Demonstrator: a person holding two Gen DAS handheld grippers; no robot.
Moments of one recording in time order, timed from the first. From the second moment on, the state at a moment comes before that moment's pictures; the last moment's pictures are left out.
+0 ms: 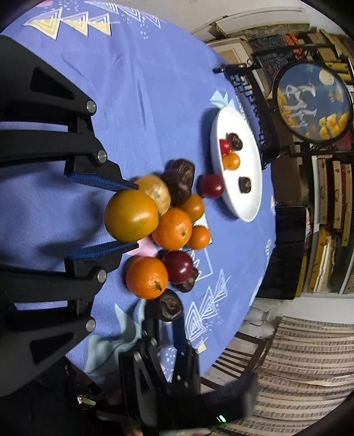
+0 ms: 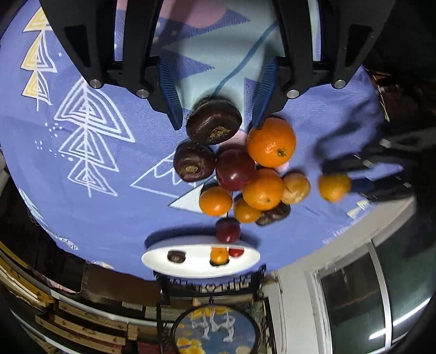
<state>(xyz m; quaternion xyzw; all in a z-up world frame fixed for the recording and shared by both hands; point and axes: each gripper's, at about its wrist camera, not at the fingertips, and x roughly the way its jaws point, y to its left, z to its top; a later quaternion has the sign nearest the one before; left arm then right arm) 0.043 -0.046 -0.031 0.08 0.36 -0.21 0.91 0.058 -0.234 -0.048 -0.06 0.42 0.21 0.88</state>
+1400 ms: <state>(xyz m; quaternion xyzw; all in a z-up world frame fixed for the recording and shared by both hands) 0.335 -0.008 -0.036 0.03 0.44 -0.15 0.89 0.325 -0.214 -0.018 0.04 0.43 0.21 0.87</state>
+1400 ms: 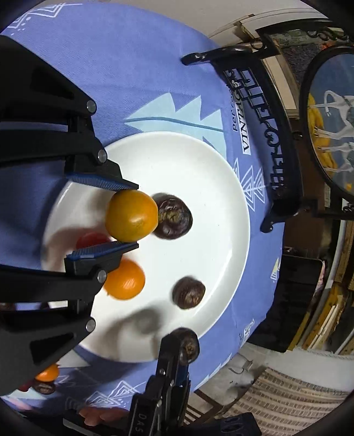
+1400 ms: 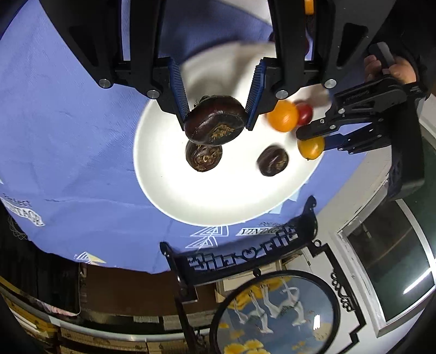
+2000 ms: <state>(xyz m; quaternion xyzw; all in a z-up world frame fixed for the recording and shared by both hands) 0.183 -0.010 0.001 0.06 0.37 -0.19 0.91 0.186 -0.238 0.009 0.03 0.40 0.22 0.89</state>
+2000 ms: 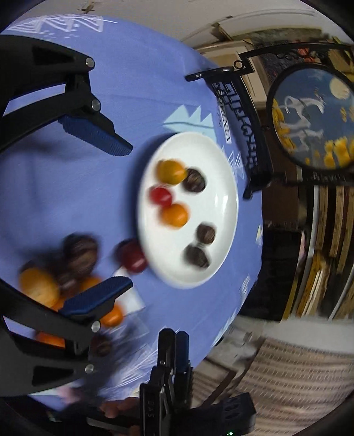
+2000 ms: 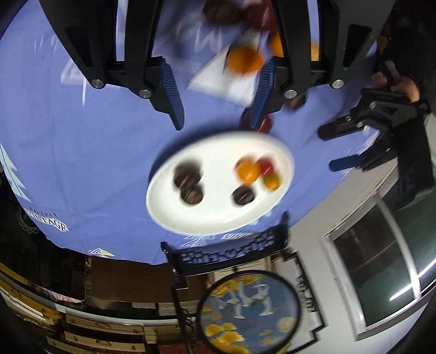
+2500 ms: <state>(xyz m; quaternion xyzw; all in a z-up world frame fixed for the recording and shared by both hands) 0.089 -0.012 -0.040 0.07 0.40 -0.20 0.89 0.062 -0.210 -0.035 0.01 0.42 0.25 0.87</state>
